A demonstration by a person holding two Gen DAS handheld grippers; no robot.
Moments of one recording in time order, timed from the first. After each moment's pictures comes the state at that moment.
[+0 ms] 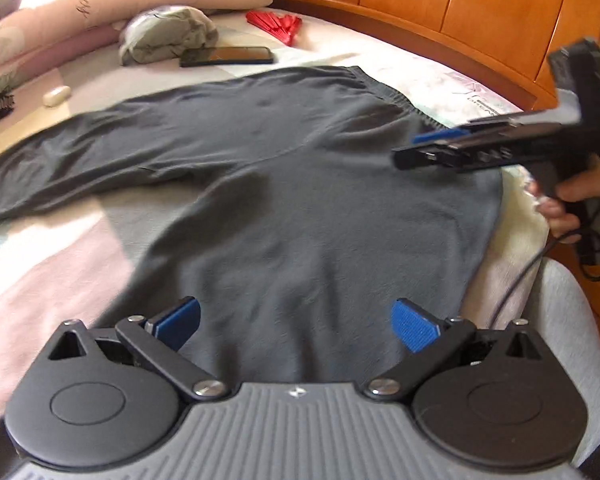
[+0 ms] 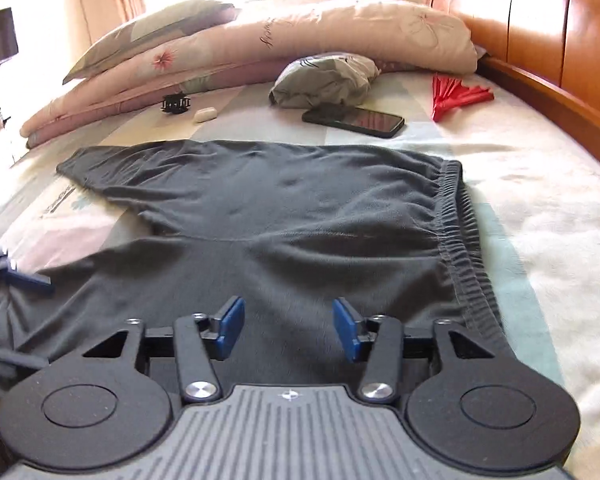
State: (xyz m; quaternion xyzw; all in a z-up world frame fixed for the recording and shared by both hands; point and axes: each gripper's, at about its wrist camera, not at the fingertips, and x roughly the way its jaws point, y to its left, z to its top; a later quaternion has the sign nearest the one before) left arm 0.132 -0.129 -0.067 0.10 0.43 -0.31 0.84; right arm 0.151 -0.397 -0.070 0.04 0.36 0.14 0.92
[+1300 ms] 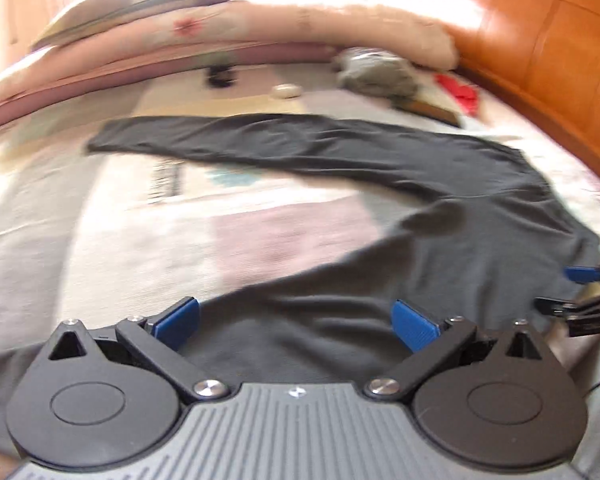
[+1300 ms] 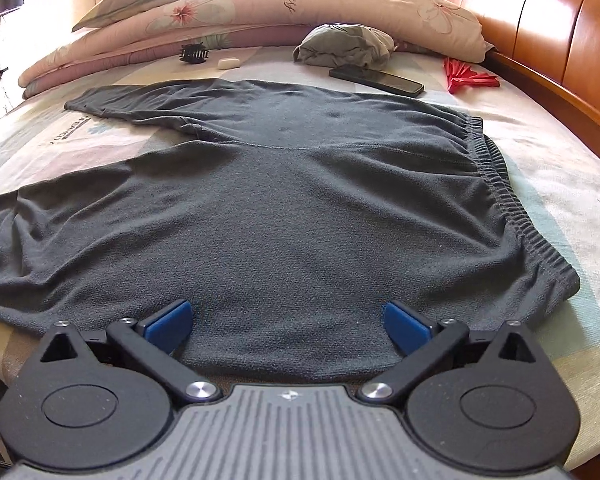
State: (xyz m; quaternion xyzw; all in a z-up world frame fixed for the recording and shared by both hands) left arm 0.068 0.030 -0.009 0.01 0.40 -0.05 0.91; right arm 0.075 -0.332 -0.097 -0.02 0.38 0.11 0.92
